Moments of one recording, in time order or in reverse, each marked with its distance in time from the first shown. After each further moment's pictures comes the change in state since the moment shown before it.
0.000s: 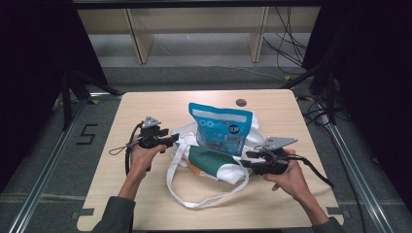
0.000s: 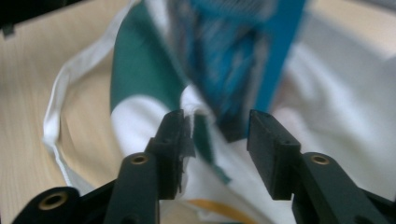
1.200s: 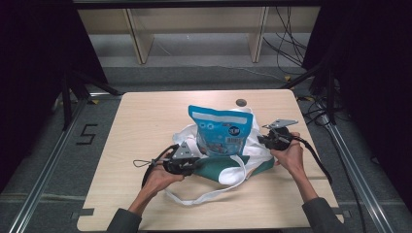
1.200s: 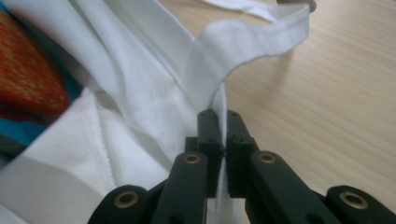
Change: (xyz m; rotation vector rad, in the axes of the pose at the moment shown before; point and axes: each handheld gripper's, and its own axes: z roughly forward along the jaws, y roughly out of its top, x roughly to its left) left arm -0.071 -0.050 0.028 0.170 -0.241 0.417; right arm -0.091 -0.012 0.040 0.119 -0.261 0.123
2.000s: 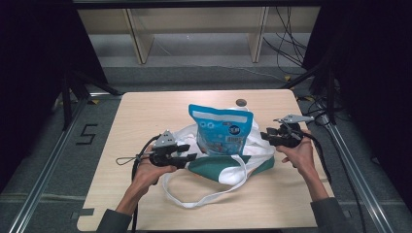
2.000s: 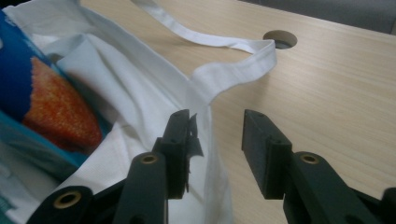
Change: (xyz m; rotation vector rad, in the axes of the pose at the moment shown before) left arm 0.017 0.019 -0.049 -0.174 0.010 -0.192; right arm -0.011 0.008 -0.037 -0.144 0.045 0.047
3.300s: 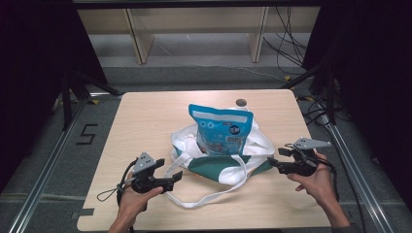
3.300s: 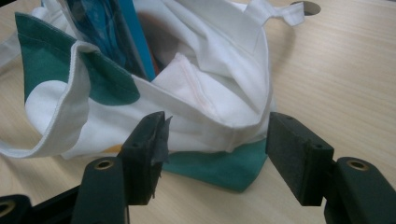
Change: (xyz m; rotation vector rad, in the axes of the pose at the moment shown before) left arm -0.025 -0.059 -0.046 -0.067 0.171 -0.202; right arm 0.035 -0.049 -0.058 0.027 0.040 0.002
